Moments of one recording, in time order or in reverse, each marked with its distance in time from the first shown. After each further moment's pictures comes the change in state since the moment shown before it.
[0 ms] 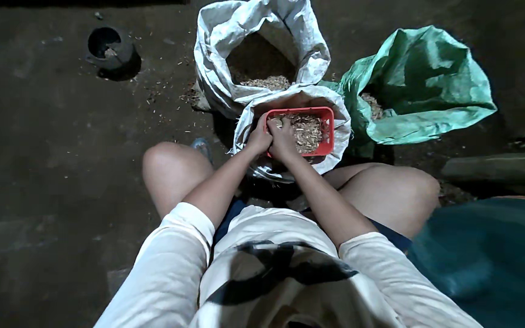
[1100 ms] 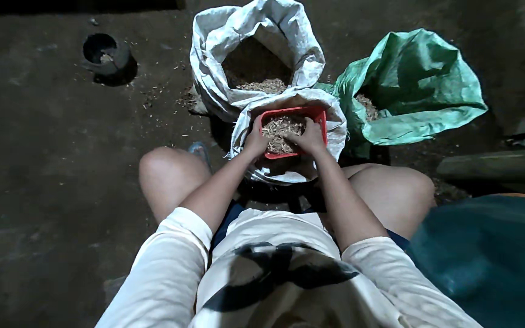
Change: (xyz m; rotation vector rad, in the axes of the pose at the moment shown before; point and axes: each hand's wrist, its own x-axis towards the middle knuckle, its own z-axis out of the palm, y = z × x) left_hand 0.001 -0.001 0.000 0.004 0.037 0.008; right_hand 0.014 0.073 -0.041 0.274 0.089 0.257
